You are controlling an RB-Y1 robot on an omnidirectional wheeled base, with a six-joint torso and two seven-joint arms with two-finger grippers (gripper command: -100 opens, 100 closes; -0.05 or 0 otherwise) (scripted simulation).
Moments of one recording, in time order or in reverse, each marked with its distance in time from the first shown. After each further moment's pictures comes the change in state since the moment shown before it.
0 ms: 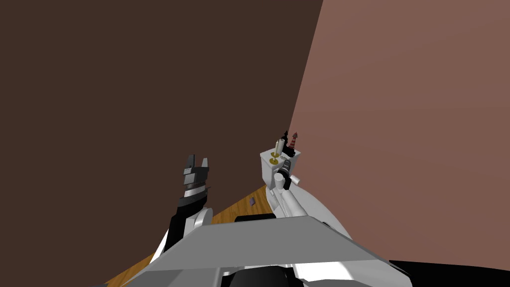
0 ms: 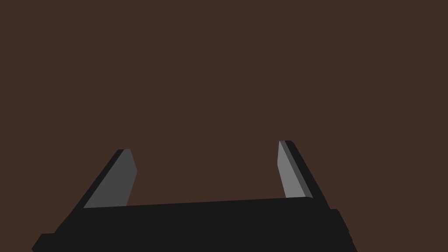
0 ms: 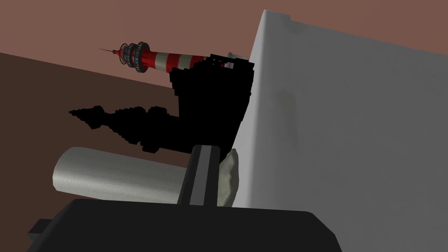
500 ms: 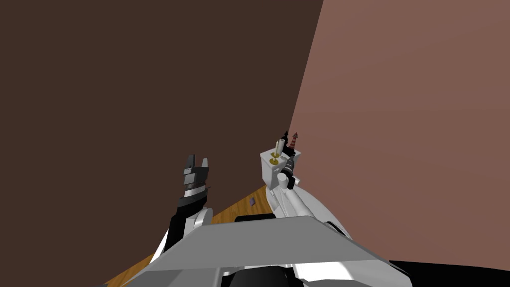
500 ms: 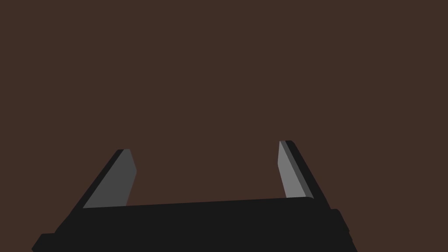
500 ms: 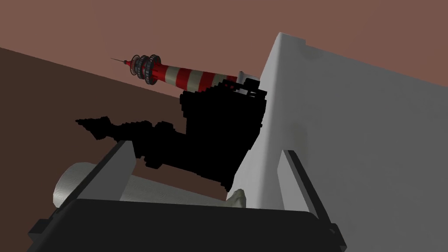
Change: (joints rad) left arm 0.000 0.000 0.000 0.000 0.000 0.000 0.000; right arm 0.003 -0.076 0.001 0.005 0.003 0.000 -0.003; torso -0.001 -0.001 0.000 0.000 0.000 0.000
